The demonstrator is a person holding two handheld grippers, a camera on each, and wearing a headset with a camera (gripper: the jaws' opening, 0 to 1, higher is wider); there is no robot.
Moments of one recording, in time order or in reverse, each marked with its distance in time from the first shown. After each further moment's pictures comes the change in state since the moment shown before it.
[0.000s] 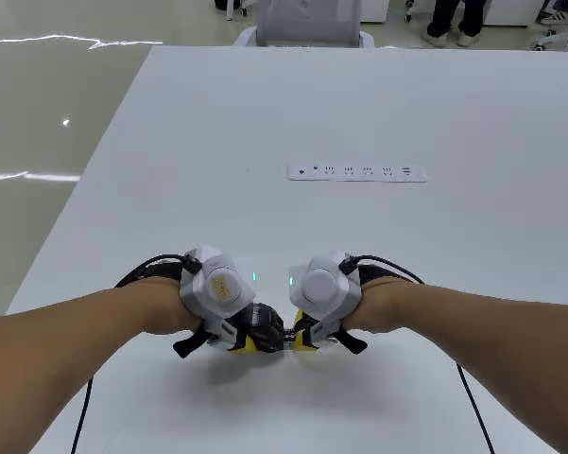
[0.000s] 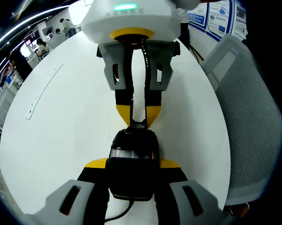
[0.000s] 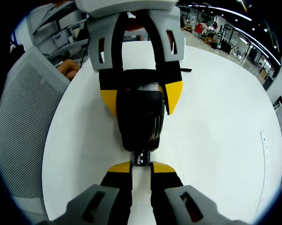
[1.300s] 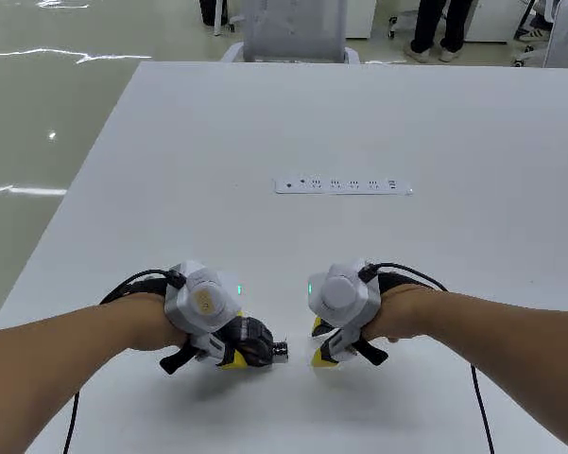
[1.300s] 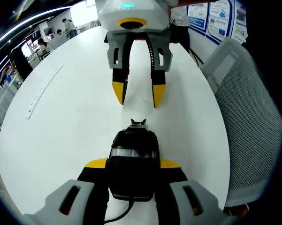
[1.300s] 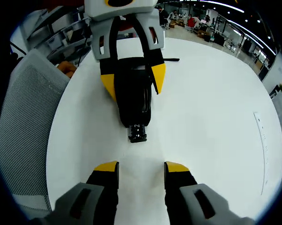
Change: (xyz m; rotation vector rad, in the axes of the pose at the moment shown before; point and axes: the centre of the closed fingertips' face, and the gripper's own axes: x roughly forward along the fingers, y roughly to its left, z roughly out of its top) left arm 0.001 0.001 0.000 -0.015 -0.032 -0.012; right arm -0.025 -0.004 -0.029 0.070 0.021 -0.013
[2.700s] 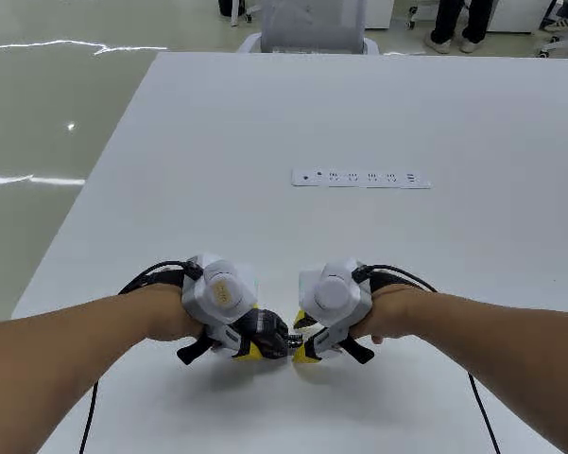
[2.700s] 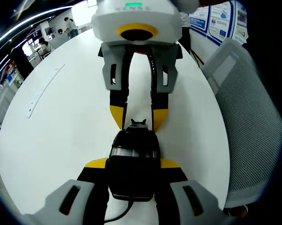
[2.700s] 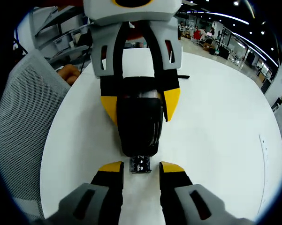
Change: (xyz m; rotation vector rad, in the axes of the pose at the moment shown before) left arm 0.001 0.000 0.001 -0.010 0.000 0.003; right arm 0.025 0.006 0.037 -0.079 -0.088 0.007
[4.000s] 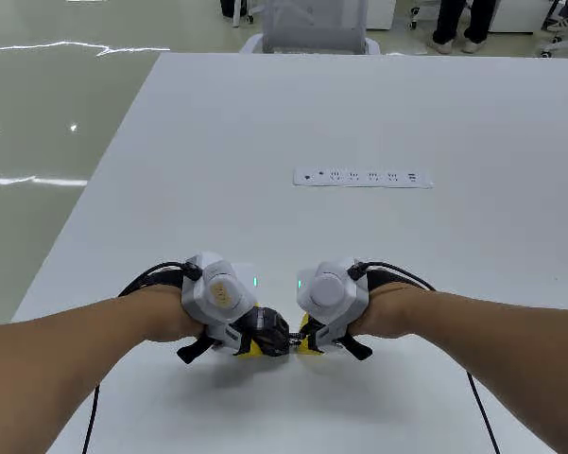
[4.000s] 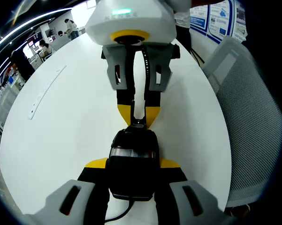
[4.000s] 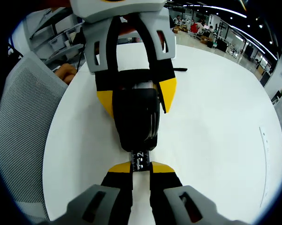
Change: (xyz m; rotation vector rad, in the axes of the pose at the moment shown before) left arm -0.002 0.002 -0.001 0.014 -0.004 0.021; right arm -0.003 -0.002 -0.008 0.044 0.046 0.000
